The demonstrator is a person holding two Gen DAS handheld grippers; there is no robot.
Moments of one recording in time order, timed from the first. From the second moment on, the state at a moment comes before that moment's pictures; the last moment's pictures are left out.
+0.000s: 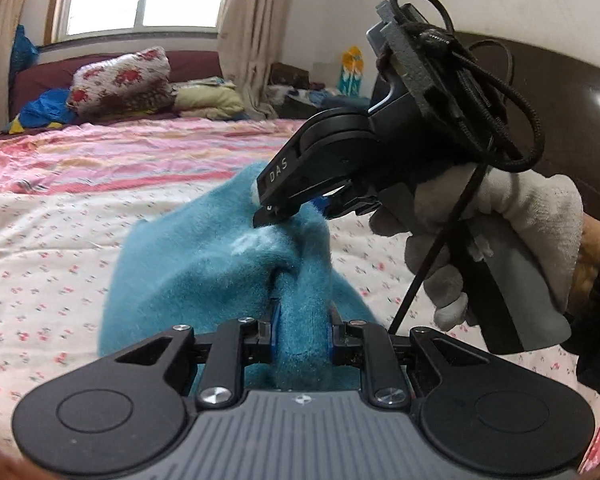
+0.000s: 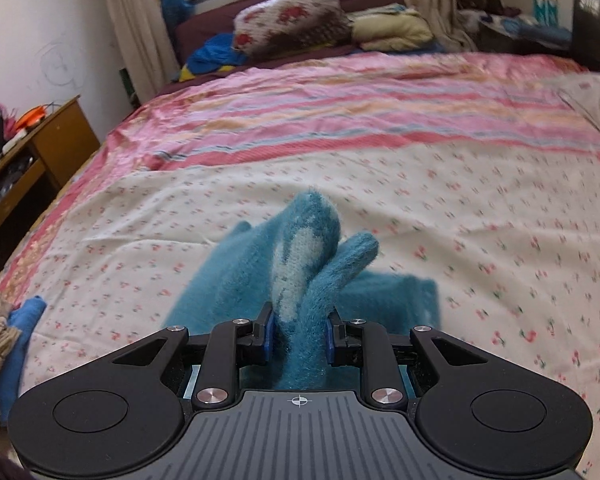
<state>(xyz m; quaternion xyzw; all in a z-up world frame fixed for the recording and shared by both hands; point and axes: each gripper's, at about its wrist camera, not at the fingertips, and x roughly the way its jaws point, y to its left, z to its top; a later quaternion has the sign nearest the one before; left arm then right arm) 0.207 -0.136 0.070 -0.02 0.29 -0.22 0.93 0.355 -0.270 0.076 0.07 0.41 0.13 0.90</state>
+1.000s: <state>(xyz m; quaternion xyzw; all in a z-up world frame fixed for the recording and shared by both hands) 0.156 -0.080 0.070 0.01 0.30 -0.19 0.94 0.244 -0.322 0.042 0.19 0.39 0.21 0.87</state>
